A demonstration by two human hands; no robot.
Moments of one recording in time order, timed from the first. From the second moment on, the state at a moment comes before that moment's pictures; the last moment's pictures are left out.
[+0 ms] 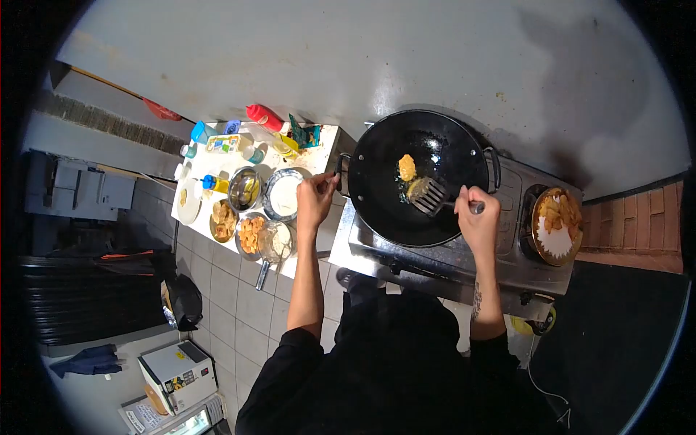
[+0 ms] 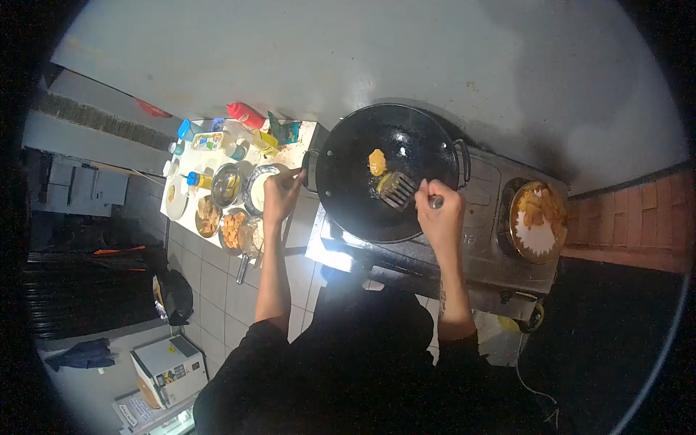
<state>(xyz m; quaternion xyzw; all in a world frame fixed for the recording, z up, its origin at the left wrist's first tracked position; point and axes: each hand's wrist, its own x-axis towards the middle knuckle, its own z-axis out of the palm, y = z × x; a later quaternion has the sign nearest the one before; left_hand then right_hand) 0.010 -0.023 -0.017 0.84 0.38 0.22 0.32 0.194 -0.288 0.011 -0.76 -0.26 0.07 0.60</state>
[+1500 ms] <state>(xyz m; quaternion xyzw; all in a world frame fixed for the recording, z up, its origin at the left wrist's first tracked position) 0.001 -0.015 -0.013 0.85 0.30 0.25 0.34 0.144 -0.270 0.004 -0.74 -0.17 0.10 0.64</state>
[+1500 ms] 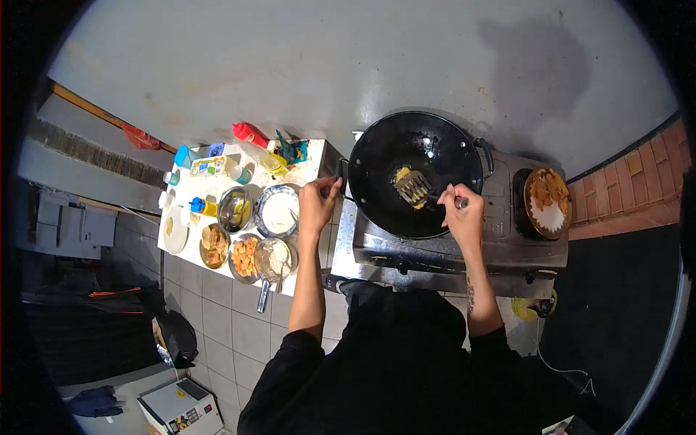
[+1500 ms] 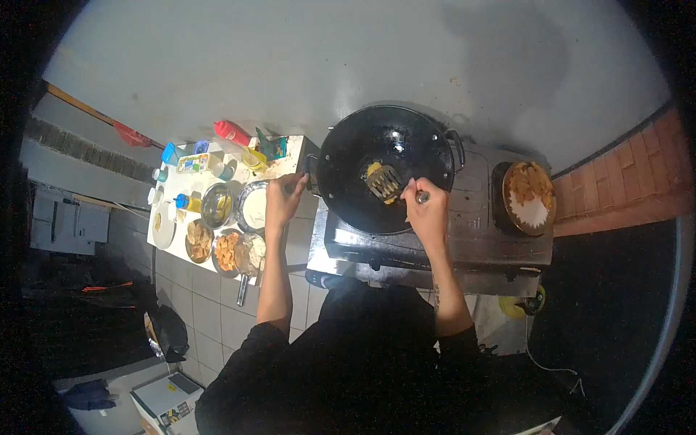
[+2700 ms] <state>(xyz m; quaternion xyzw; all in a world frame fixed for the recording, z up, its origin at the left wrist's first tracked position) 0.001 -0.021 -0.012 0.87 0.30 0.25 0.31 0.168 -0.294 0.036 -0.81 -0.32 0.03 0.50</state>
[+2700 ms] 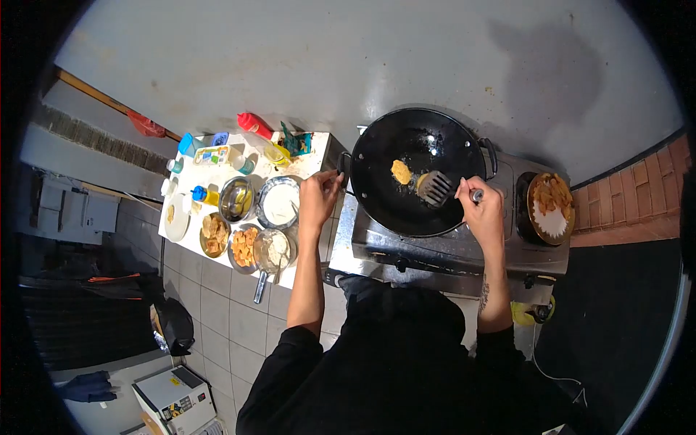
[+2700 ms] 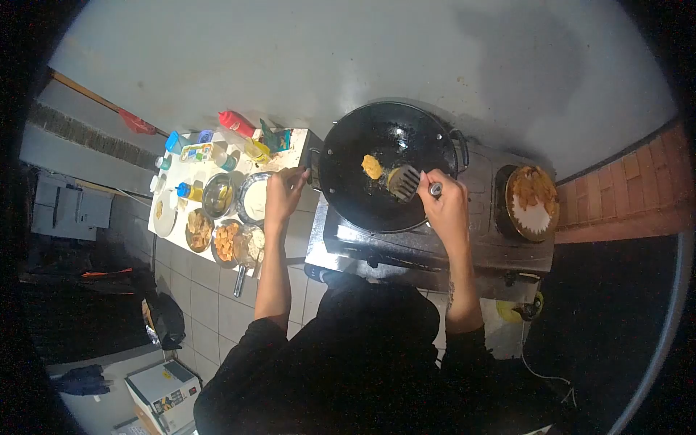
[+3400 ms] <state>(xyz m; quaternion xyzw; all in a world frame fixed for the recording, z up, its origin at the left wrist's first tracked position) 0.001 -0.025 0.002 0.87 0.33 0.20 0.31 0.172 -0.261 0.023 -0.74 -0.37 0.05 0.55</state>
